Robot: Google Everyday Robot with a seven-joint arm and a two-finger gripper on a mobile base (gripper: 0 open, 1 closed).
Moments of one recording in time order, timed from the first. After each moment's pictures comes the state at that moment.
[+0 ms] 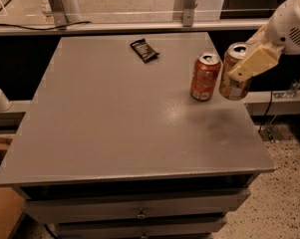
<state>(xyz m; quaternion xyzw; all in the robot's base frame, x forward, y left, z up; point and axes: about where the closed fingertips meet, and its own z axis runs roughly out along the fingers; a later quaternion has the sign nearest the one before) 0.527 -0.211 0.970 -0.49 0.82 0.04 0.29</state>
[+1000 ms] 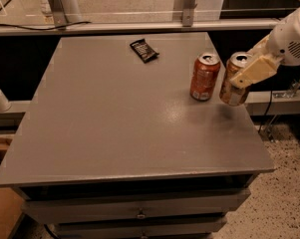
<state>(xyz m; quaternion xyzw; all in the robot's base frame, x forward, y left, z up) 0.543 -0.231 0.938 -0.48 0.82 0.07 0.30</state>
